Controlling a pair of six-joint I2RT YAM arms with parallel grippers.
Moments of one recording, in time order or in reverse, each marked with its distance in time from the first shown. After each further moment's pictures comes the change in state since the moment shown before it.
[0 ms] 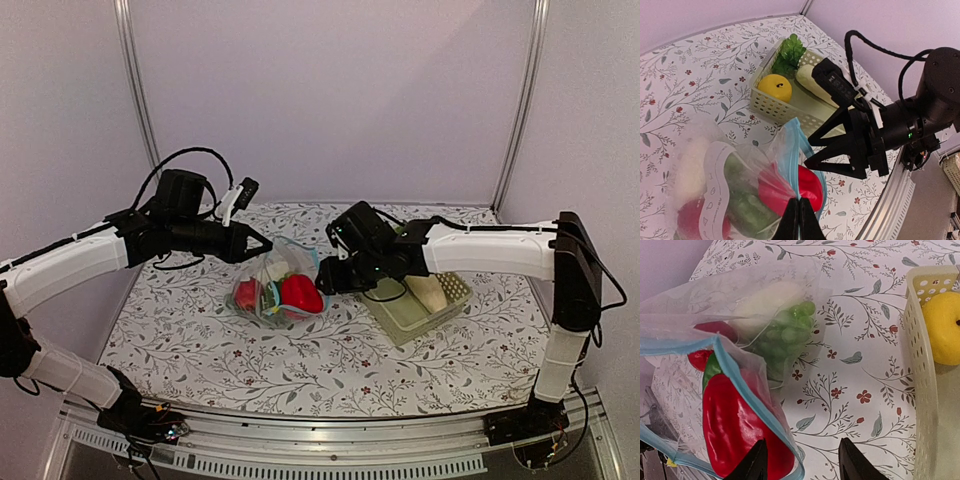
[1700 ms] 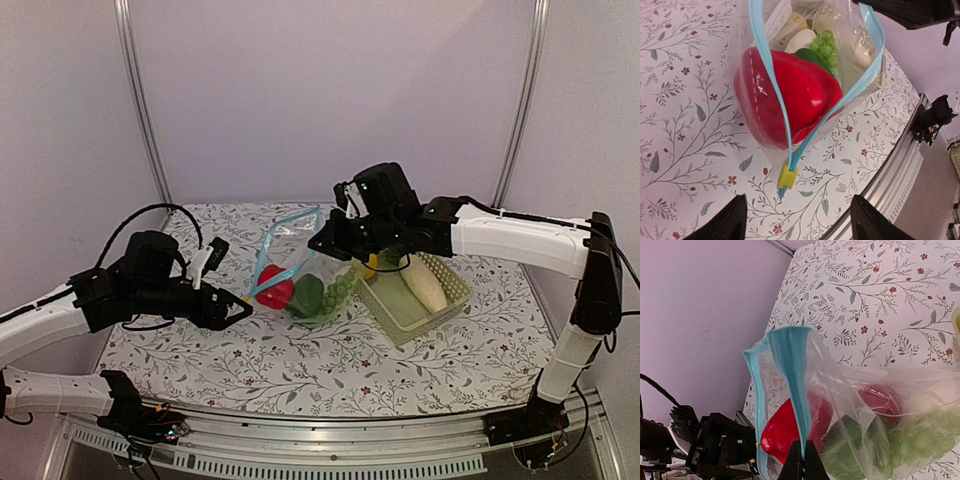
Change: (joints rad) left arm -0.146 -0.409 -0.371 -0.109 -0.173 -0.142; right arm -0.049 -0.111 0.032 0.171 -0.219 0.253
